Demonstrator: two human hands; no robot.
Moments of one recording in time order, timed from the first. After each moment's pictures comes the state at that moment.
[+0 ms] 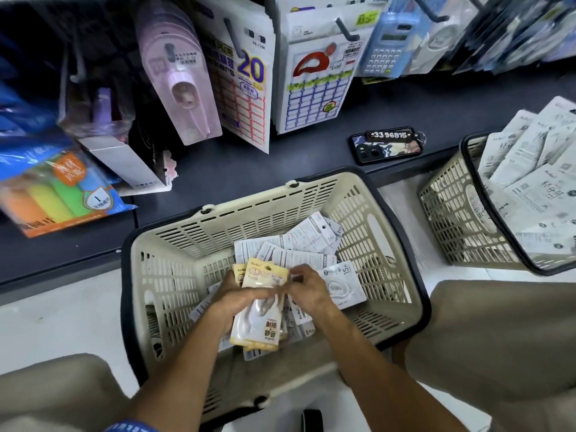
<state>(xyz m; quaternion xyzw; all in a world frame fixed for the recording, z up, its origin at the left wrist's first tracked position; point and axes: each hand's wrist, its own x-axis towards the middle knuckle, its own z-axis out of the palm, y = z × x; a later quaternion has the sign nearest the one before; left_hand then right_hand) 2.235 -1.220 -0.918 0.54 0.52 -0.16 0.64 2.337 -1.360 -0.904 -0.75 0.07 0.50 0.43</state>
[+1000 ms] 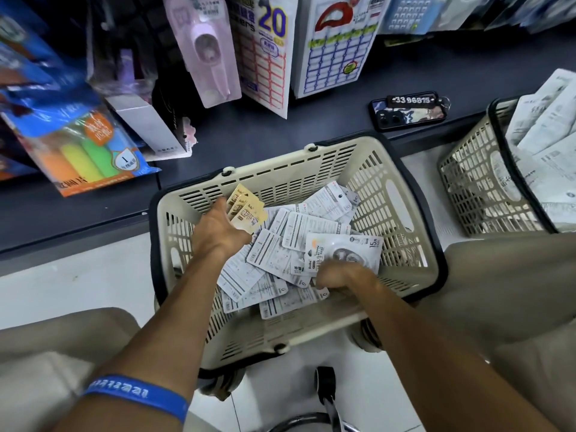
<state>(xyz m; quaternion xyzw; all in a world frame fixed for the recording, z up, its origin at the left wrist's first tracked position) 2.240 -1.168 -0.858 0.80 0.49 -0.10 0.33 2.345 -1.377 -0.889 -0.78 -0.19 0.60 -0.03</state>
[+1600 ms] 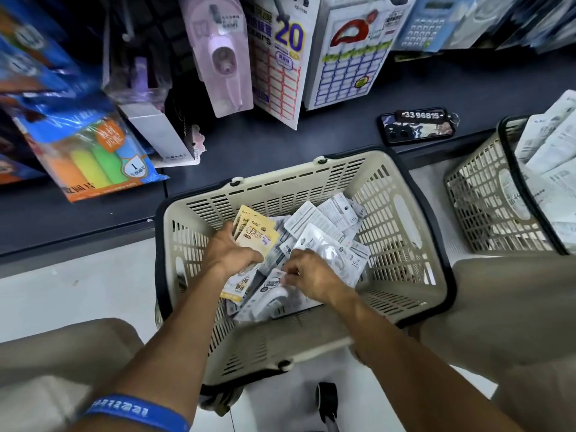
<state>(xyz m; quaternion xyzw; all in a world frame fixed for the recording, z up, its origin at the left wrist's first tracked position) 2.228 -1.169 -0.877 0.71 0.51 -0.13 0.48 2.323 -1.343 -0.893 -0.81 -0.36 0.43 0.17</state>
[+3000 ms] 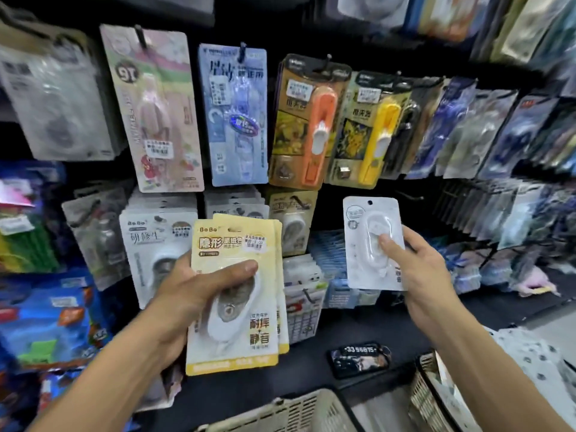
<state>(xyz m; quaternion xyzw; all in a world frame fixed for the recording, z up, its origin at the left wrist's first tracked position) 2.318 -1.141 -0.493 0.59 0.17 0.22 0.75 2.528 -1.362 -0.490 -0.62 -0.17 0.08 0.76</state>
